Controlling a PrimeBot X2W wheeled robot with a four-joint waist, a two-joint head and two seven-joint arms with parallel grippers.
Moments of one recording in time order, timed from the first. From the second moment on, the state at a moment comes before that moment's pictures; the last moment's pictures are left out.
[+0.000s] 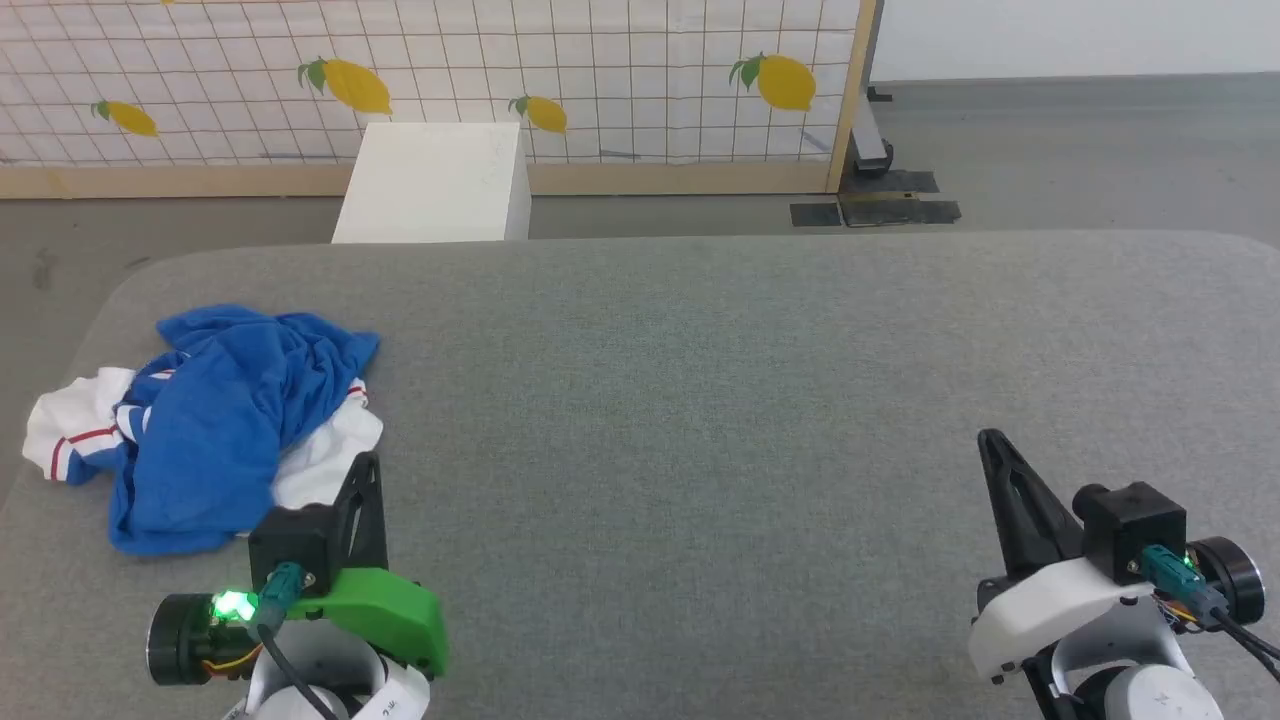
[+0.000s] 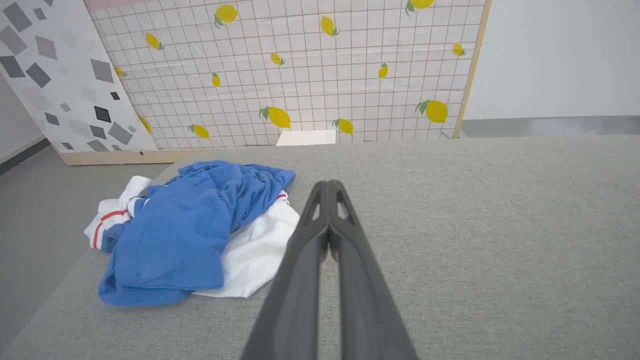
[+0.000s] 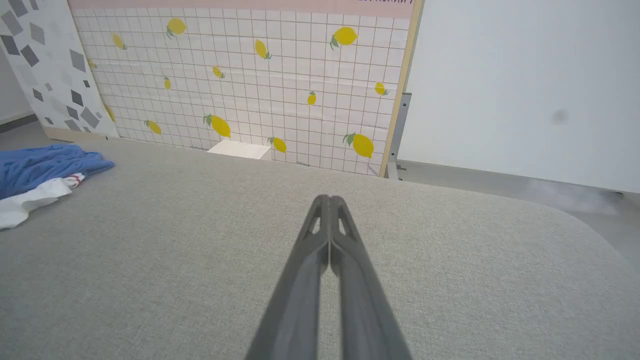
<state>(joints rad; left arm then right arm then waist) -0.01 0.06 0.00 0.00 -0.01 0.00 0.00 0.00 -0.05 0.00 0.01 0.01 0.13 0.00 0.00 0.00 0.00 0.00</state>
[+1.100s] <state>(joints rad) -0.01 0.06 0.00 0.00 -0.01 0.00 0.00 0.00 -0.05 0.00 0.01 0.01 0.13 0.00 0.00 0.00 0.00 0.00</state>
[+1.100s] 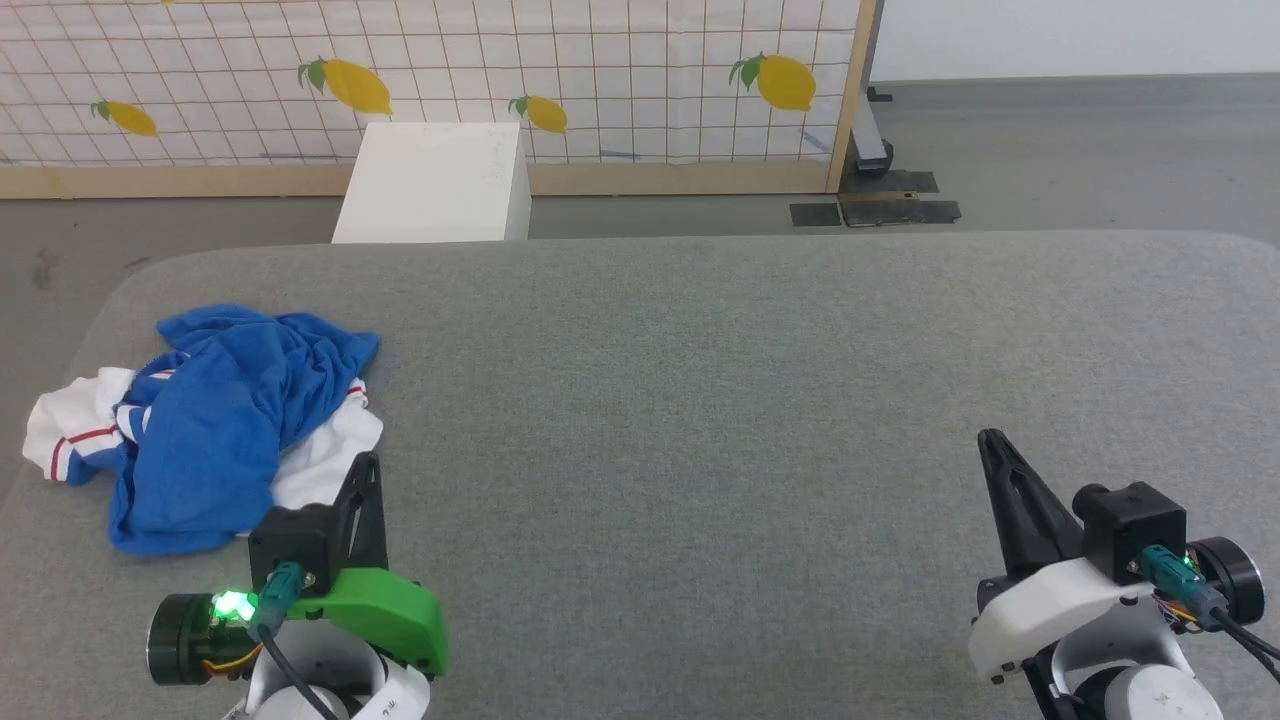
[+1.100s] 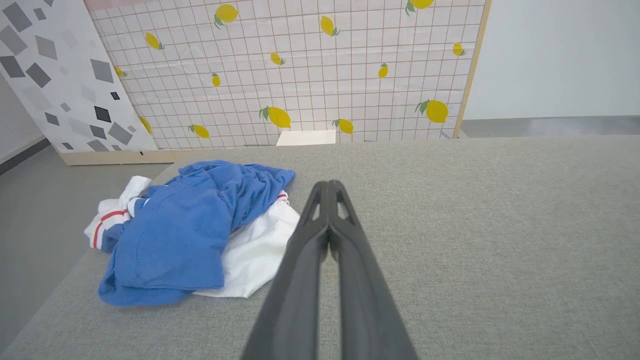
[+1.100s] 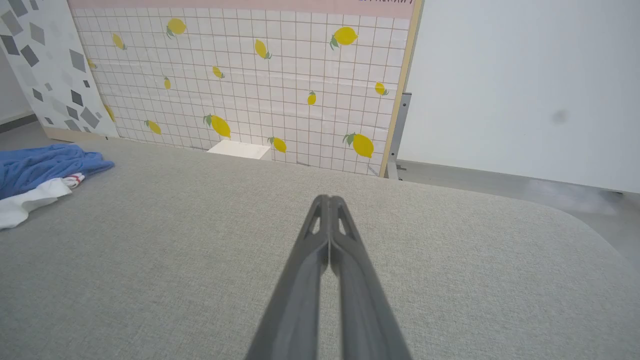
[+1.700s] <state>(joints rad) -0.01 0.06 0.00 0.00 -0.01 0.00 0.00 0.00 -0.05 0.00 0.01 0.01 0.13 0.00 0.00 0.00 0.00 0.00</state>
